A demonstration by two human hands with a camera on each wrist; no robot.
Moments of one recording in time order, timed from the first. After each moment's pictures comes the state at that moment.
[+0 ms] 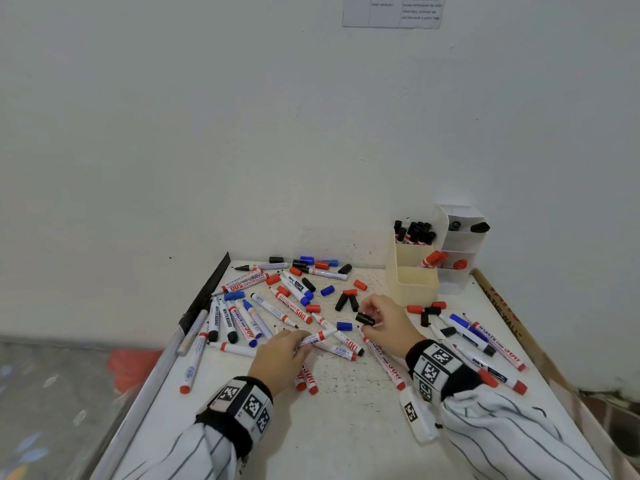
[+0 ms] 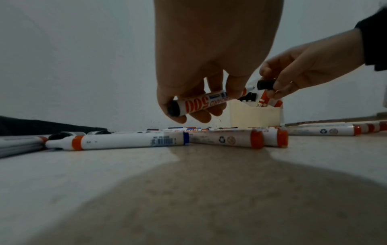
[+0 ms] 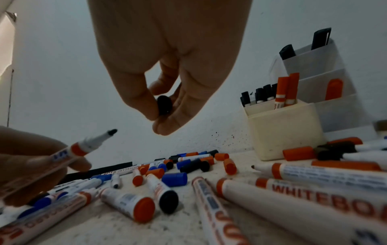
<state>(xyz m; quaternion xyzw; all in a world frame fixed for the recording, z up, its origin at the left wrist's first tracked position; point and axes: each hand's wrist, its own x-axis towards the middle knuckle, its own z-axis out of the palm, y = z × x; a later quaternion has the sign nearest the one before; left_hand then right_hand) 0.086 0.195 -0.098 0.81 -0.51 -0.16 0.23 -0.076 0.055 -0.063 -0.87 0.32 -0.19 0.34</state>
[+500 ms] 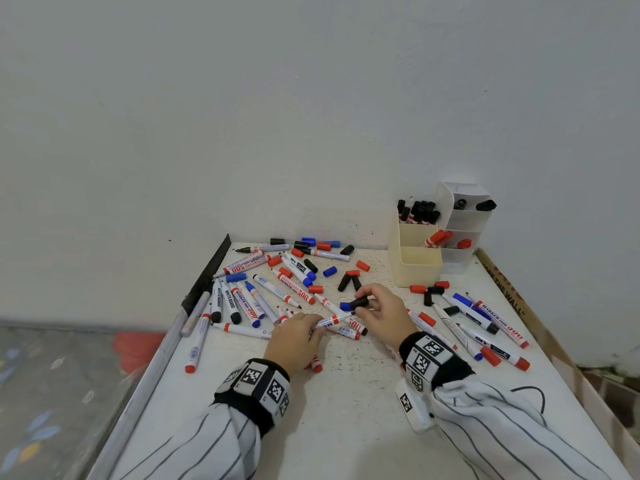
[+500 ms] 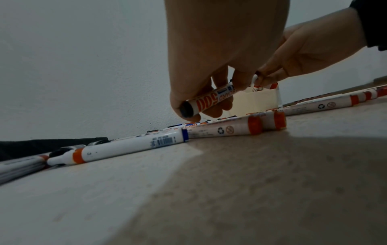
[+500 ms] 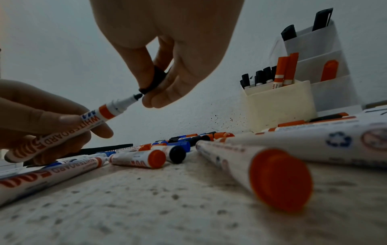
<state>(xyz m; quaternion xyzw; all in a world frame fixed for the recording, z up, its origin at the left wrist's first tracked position) 0.076 0.184 -0.112 0.81 -0.53 -0.13 0.20 -0.069 0.072 -0.089 -0.80 0.31 -0.27 0.43</state>
